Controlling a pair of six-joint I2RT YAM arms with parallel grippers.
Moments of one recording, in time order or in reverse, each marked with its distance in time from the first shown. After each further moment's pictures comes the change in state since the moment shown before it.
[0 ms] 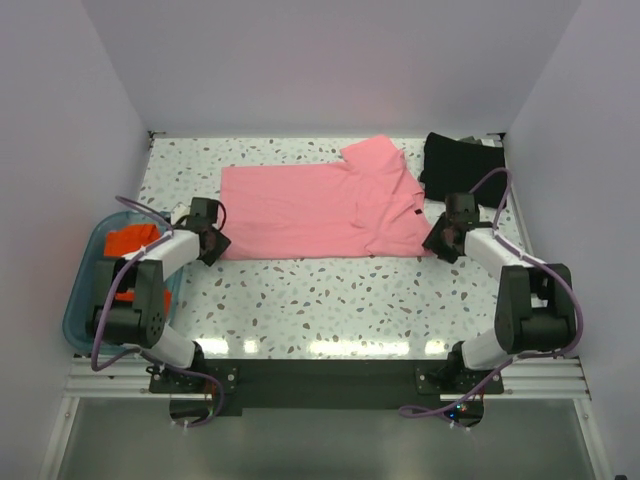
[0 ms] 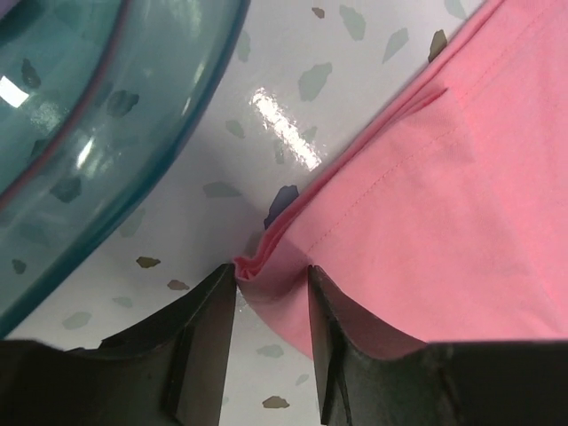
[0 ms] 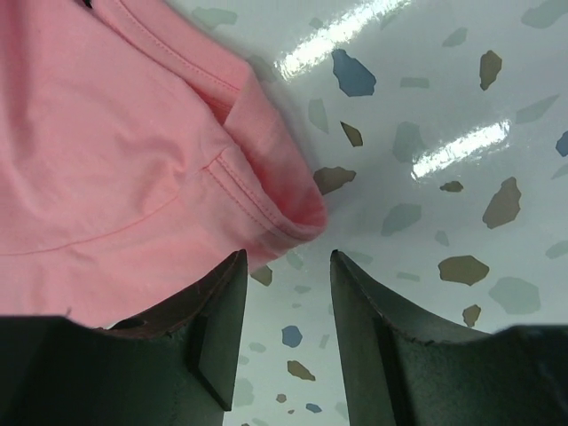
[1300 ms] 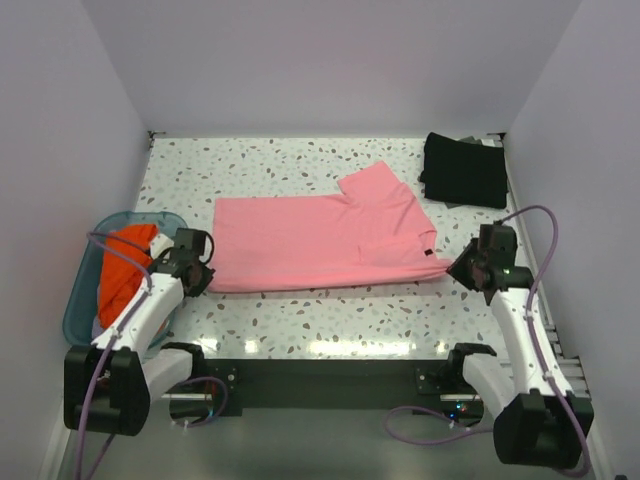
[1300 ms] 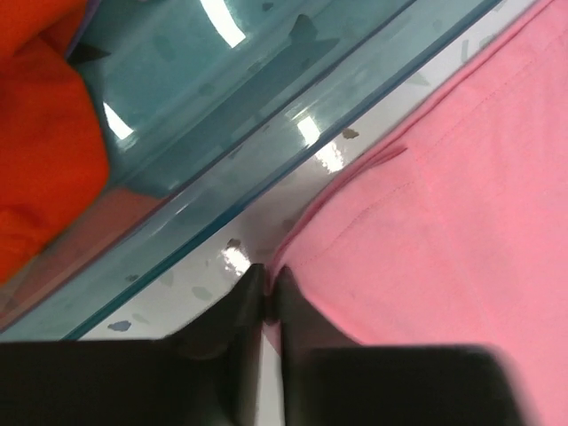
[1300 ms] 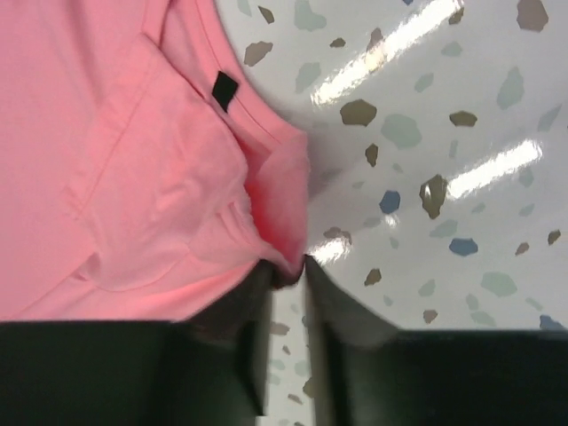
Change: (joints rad) left arm 0.000 -0.435 -0.188 -0.297 -0.090 -0.051; right arm -0.117 -0.561 -0.158 -0.286 -0.070 -0.007
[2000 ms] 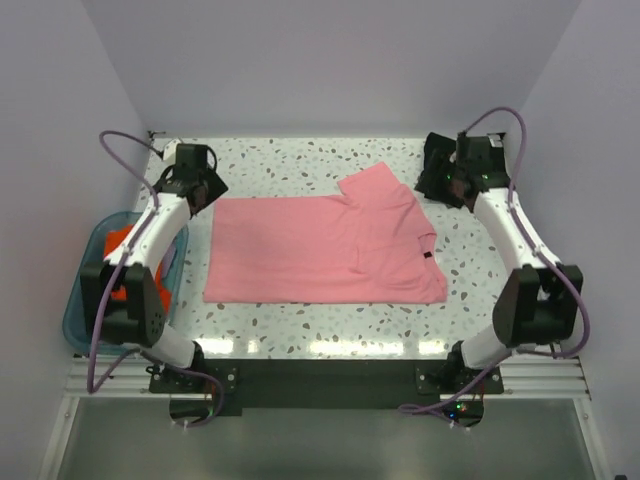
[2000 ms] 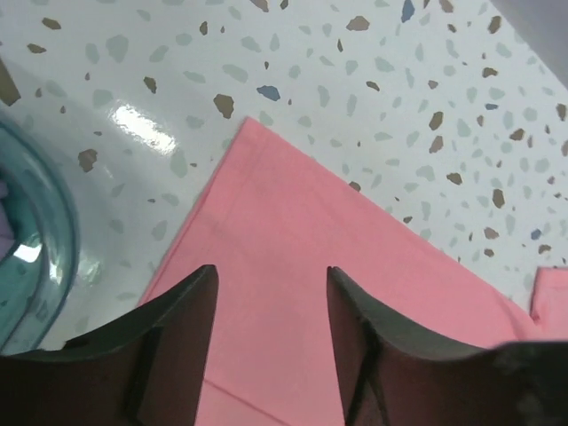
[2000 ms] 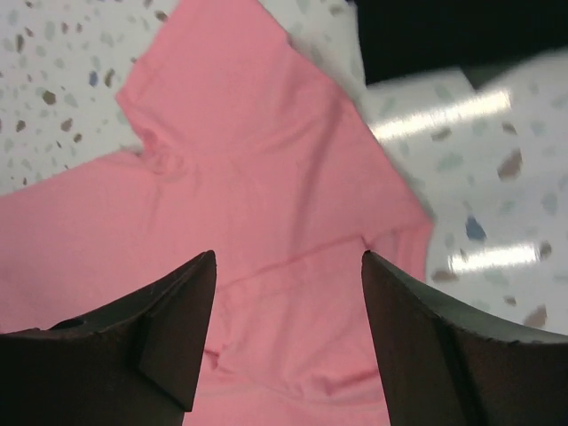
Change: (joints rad) left arm 0.002 0.383 0.605 0.136 0.082 0.300; right arm 0.121 0.559 0.586 0.102 -0.078 -0.143
